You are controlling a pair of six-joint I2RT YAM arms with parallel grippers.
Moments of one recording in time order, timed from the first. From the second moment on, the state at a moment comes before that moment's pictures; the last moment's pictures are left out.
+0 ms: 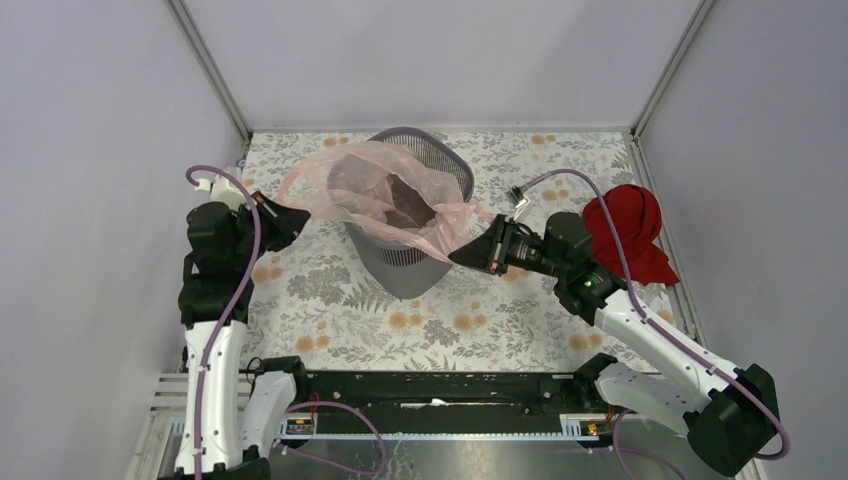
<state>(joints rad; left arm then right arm) 0.10 0.76 0.97 -0.53 0.39 -0.62 0.60 0.98 0.70 0.14 -0.58 1.12</state>
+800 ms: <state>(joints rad) 0.10 0.58 0.92 -0.61 0.29 -0.57 0.62 0.91 0.64 0.12 -0.58 1.07</state>
